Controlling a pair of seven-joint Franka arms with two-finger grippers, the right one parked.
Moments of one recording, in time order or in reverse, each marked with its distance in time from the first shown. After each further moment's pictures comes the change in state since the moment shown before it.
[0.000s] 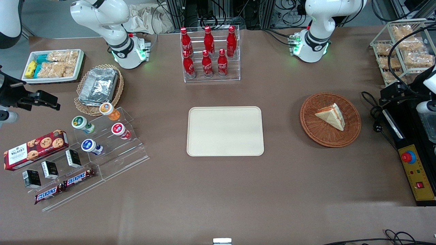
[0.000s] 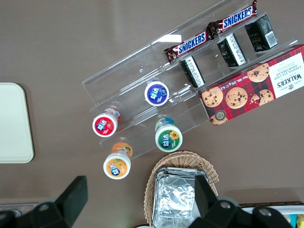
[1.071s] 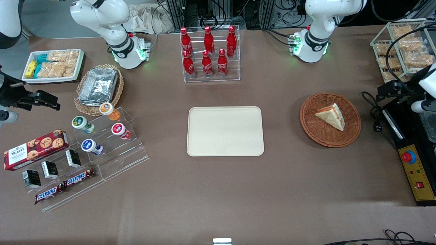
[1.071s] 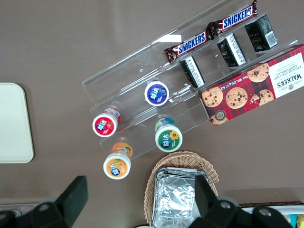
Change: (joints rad) arm 0.000 0.004 0.000 0.000 -0.001 -0.081 0.000
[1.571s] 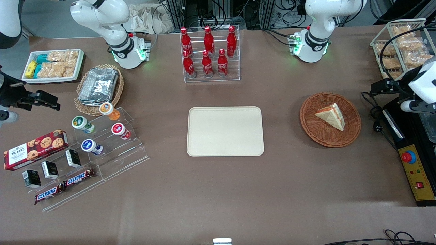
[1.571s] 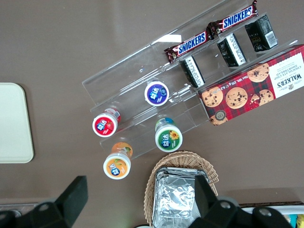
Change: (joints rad) arm 0.000 -0.029 0.000 -0.088 -0.001 -0.018 -0.010
